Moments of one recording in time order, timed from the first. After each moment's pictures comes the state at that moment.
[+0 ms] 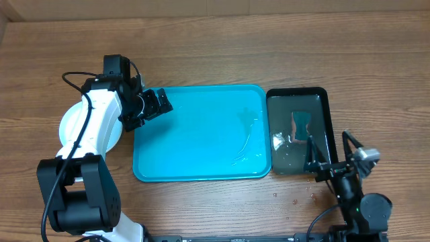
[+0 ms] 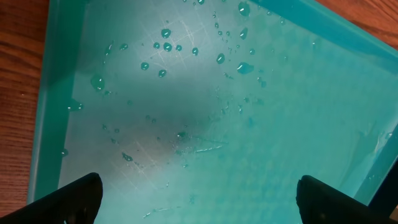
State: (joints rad) left arm 0.07 1.76 1.29 -0.90 0.30 -0.33; right arm 0.03 0.01 0.05 -0.04 -0.19 0.26
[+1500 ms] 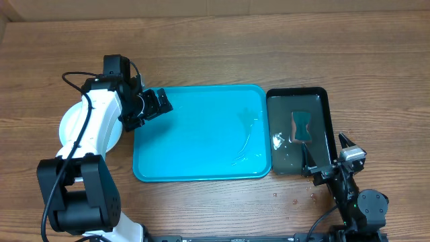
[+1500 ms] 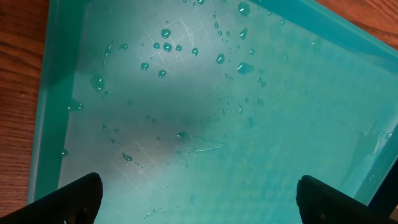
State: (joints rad) left arm 0.07 1.76 1.29 -0.90 0.30 -0.33; right arm 0.03 0.01 0.05 -0.12 -0.22 0.01
